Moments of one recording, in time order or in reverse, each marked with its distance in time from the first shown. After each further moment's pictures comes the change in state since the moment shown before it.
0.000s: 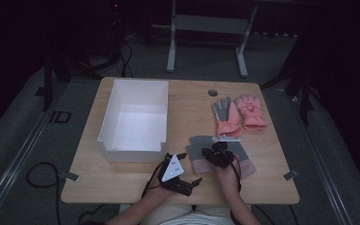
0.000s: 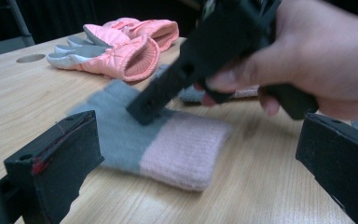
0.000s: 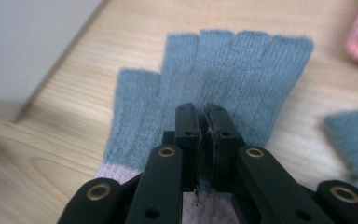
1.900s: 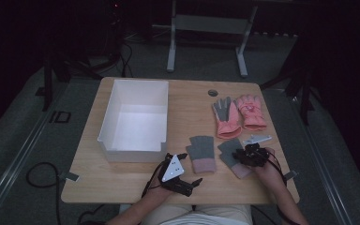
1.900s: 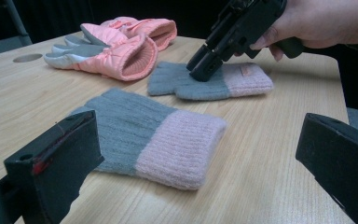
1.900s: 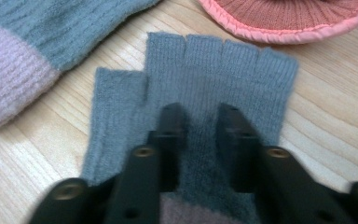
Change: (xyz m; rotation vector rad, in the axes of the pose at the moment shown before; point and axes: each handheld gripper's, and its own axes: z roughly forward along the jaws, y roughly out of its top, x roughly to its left) left arm 0.000 0.000 0.001 0.003 -0.007 0.004; right arm -0.114 -0.012 -0.043 0.101 0.021 -0.327
